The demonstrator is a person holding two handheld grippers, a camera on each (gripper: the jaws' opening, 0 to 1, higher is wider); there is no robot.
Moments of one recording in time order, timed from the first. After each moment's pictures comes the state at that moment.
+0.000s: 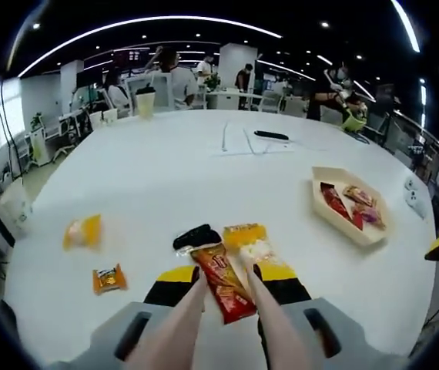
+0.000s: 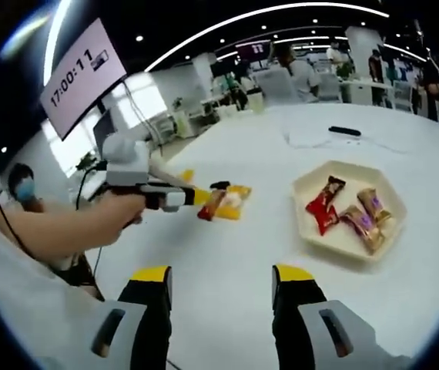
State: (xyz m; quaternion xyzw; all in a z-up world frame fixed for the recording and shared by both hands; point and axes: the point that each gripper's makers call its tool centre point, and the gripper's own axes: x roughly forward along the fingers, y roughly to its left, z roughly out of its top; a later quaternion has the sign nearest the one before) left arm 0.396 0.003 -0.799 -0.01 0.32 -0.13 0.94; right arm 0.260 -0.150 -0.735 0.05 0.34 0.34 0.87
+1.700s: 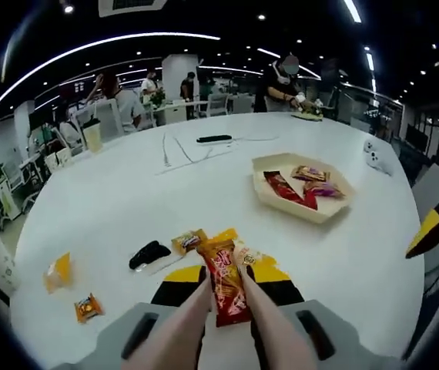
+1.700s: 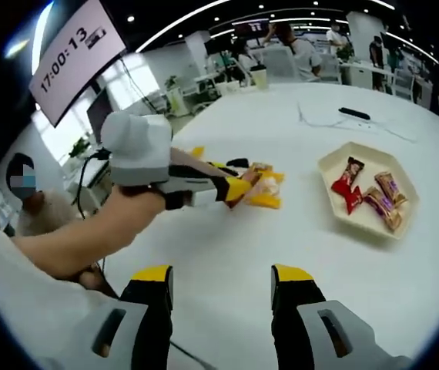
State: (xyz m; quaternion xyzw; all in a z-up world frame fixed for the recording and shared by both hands) left arm 0.369 -0.042 -0.779 0.08 0.27 -0.27 0.92; right arm 0.230 -0.108 -0.741 0.03 0.40 0.32 0.86
